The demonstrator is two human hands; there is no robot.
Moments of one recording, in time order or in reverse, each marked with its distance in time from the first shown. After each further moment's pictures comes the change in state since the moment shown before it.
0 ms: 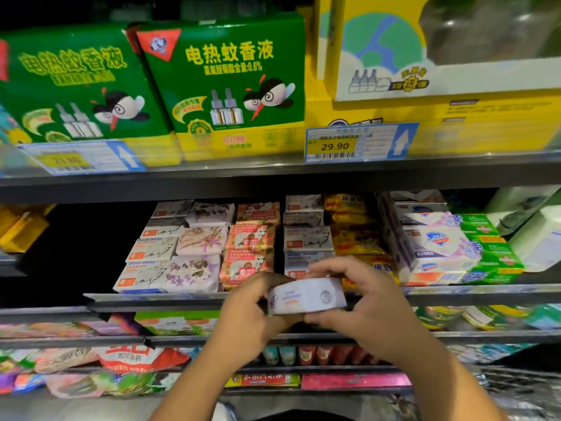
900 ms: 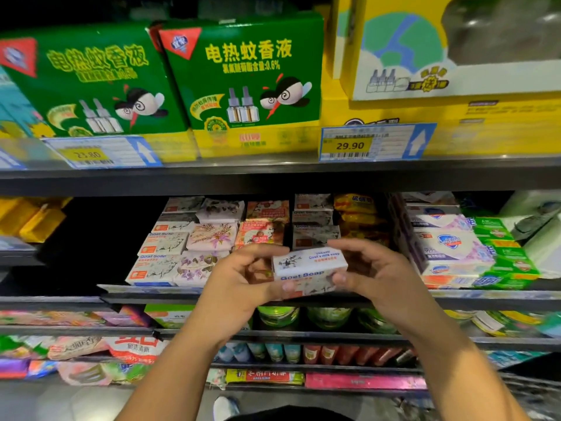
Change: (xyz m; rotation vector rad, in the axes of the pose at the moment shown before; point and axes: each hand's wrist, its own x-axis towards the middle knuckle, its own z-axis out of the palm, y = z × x) left_hand 0.009 0.032 -0.033 -0.588 0.028 -0.128; right_hand 0.020 0.016 -0.010 0.424 0.006 0.252
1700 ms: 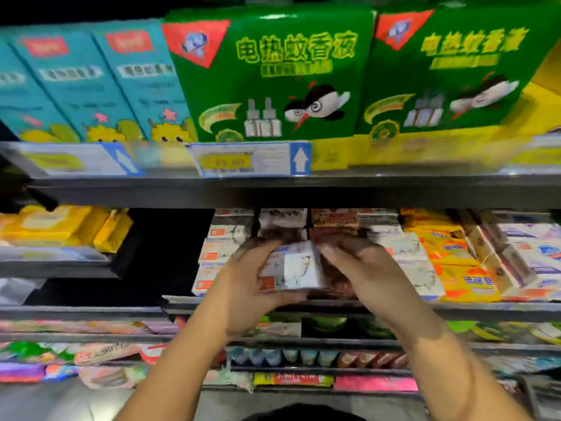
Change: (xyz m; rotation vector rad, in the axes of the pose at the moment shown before) left_hand 0.024 -0.018 -0.158 0.721 -0.031 0.163; right_hand 0.070 -0.013 0.153 -0.236 0.083 0.055
